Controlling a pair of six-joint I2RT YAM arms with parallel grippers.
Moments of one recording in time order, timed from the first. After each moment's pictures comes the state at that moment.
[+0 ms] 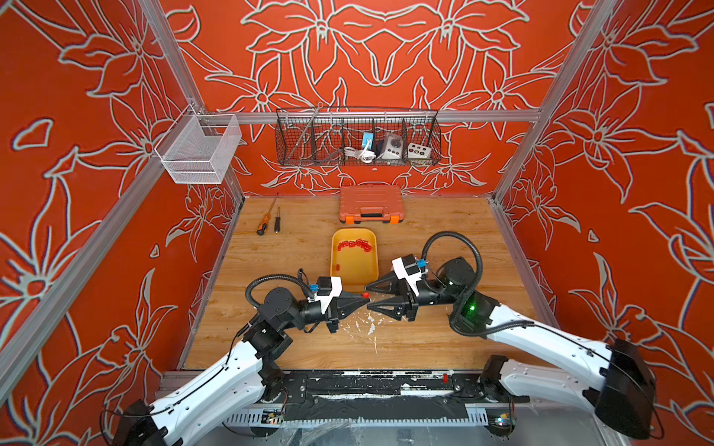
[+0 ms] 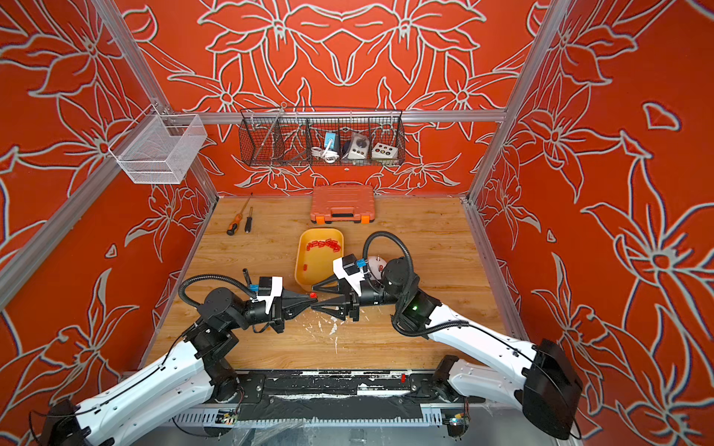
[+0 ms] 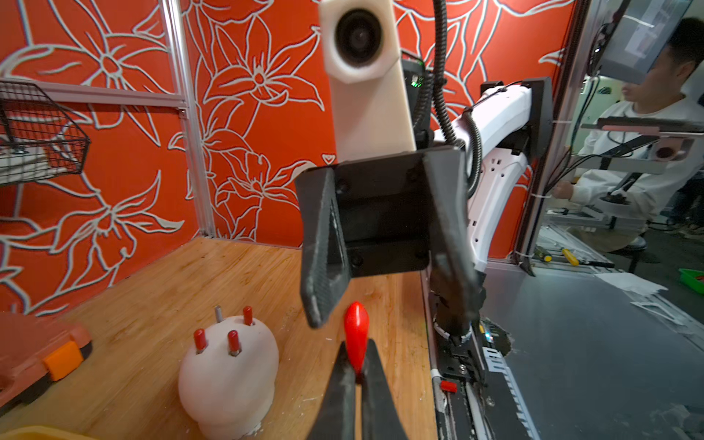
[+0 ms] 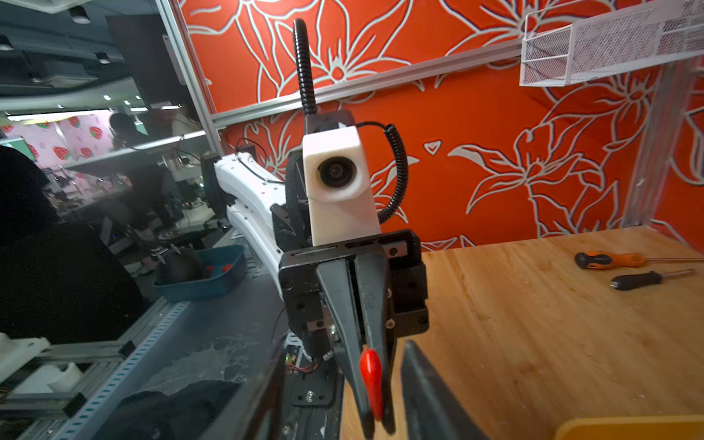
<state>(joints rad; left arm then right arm) -0.64 0.68 0.37 0.45 0.67 -0.09 0.89 1.04 0.71 0.40 -0.79 0.17</state>
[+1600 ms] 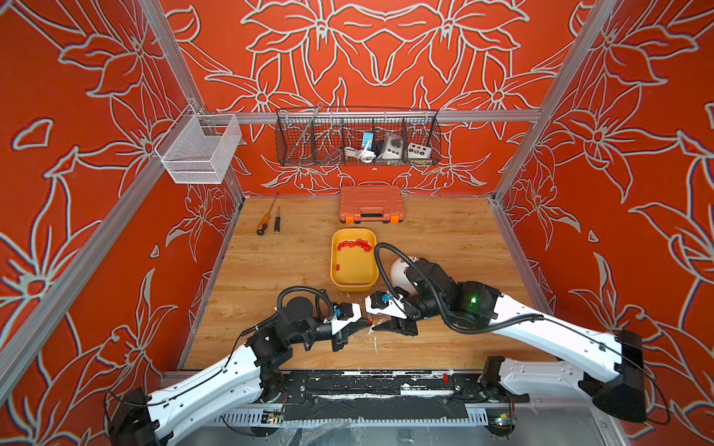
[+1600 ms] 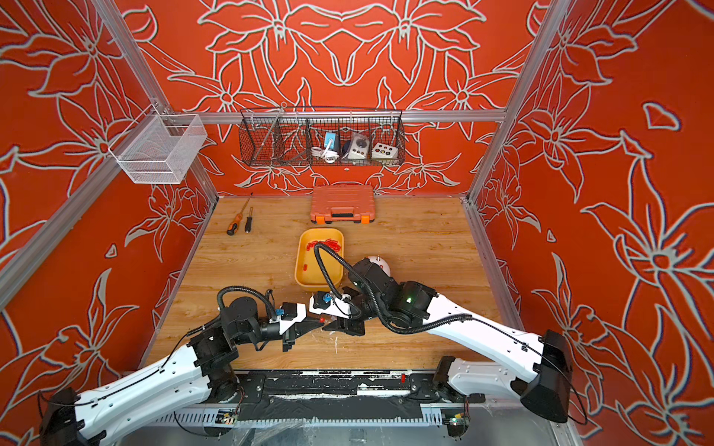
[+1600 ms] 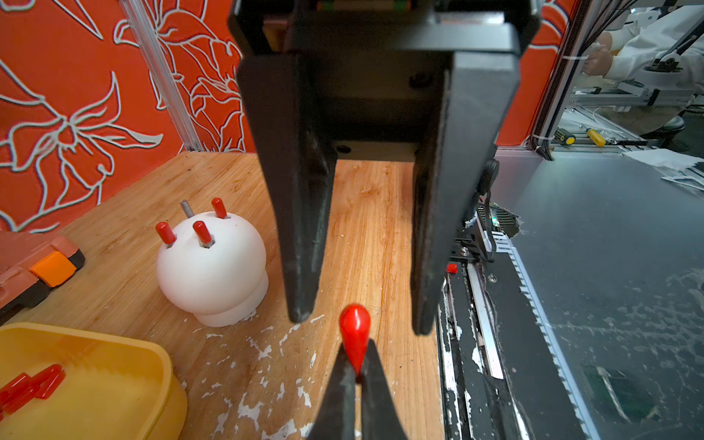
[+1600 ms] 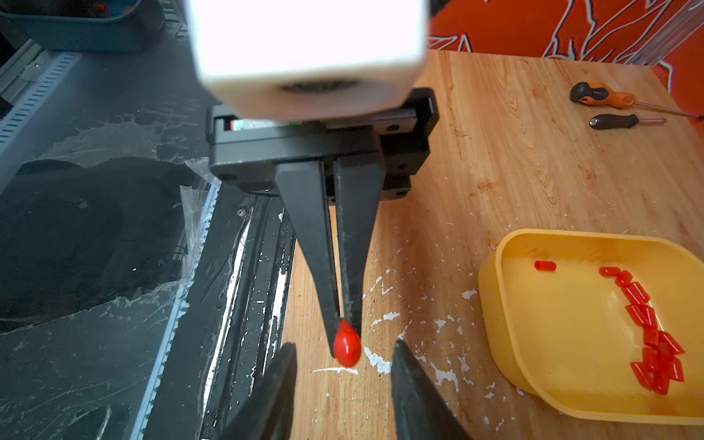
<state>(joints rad) -0.81 0.65 0.32 0.13 0.52 0.18 1.05 1.15 1.00 -0.57 -0.47 -0.45</state>
